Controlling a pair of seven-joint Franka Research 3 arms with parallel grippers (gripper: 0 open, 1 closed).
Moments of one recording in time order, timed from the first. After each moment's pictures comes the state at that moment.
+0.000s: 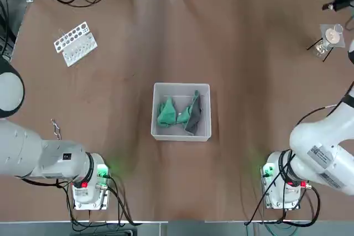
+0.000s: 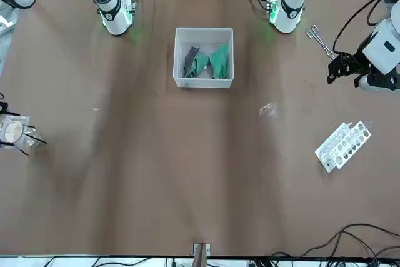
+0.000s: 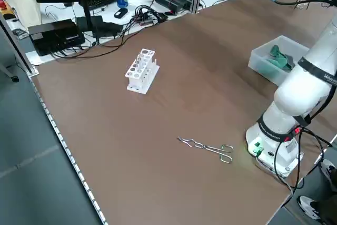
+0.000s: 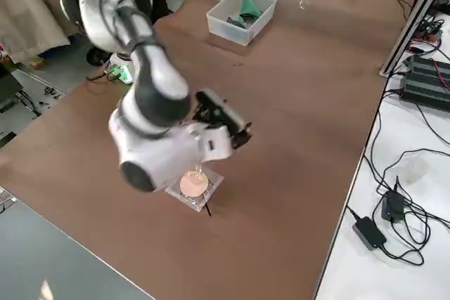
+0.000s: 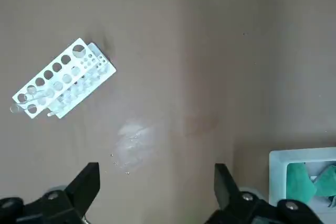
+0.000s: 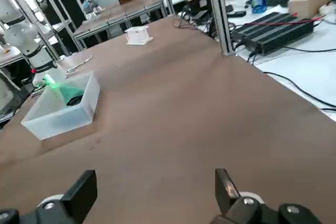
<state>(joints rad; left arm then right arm) -0.01 -0.01 -0.08 -1.61 -0.04 1.61 0.00 -0.61 0.84 -0.05 -1.01 0.95 1.20 -1.77</state>
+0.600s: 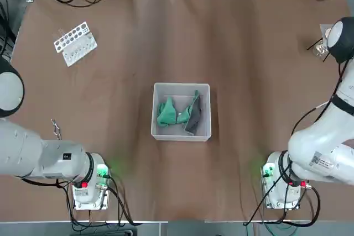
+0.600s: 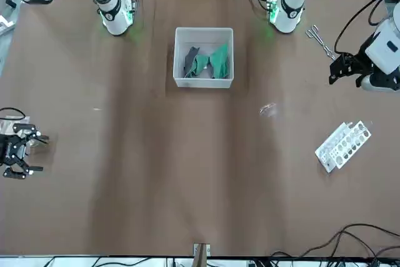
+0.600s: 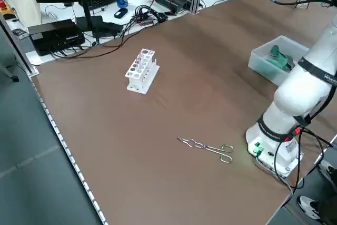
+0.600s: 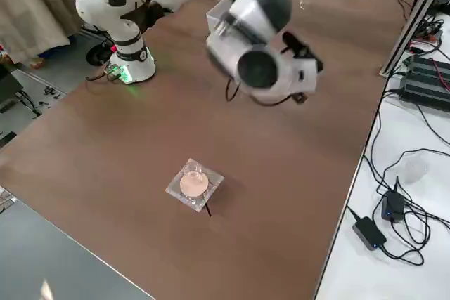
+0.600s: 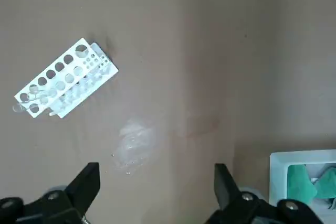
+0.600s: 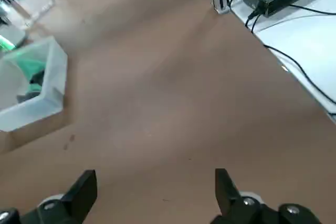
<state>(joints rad) -0.01 -0.01 -0.07 -1.61 -0.04 1.61 0.00 -0.27 0.71 -0.06 -1.02 0.69 1.48 -1.51</state>
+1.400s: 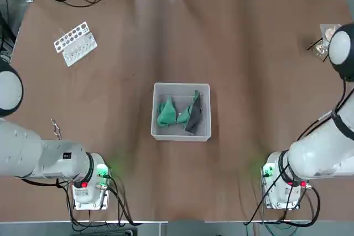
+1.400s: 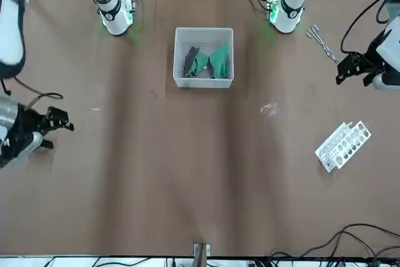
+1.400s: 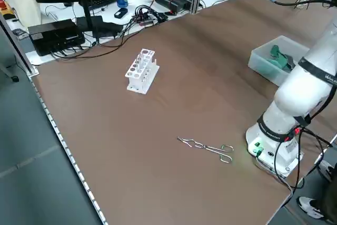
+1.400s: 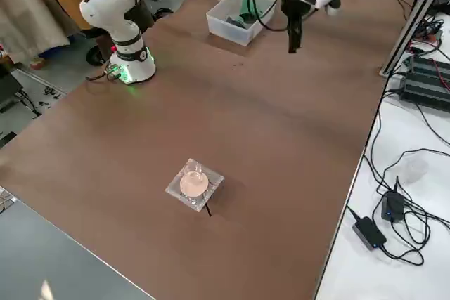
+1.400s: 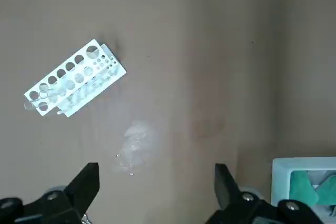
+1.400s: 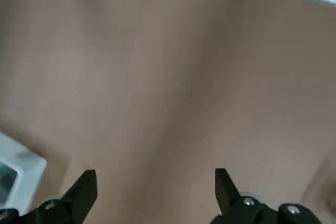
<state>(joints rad) 0.01 -0.02 -0.06 -1.60 -0.04 1.61 0.00 0.04 0.31 -0.07 -1.36 0.20 1.66 -0.35</state>
